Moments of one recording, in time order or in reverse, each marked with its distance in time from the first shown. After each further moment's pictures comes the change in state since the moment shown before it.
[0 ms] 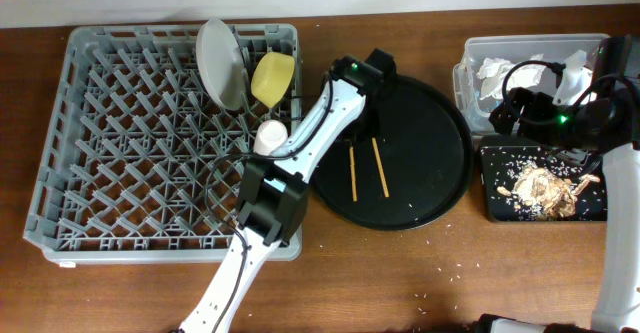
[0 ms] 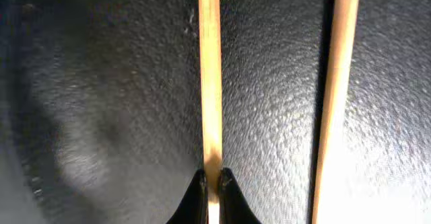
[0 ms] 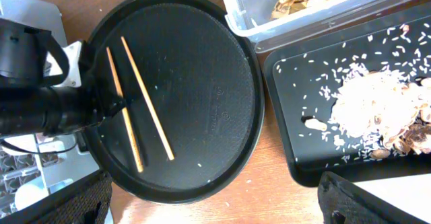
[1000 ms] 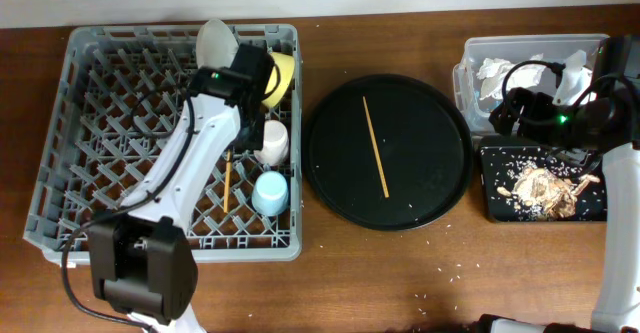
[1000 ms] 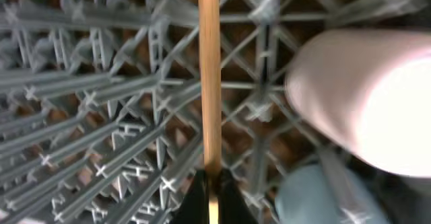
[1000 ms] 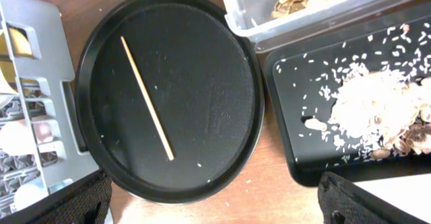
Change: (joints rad) left arm 0.325 -0.843 -1.017 0.267 -0.326 0.373; right arm 0.000 0.001 0.000 0.001 0.000 0.000
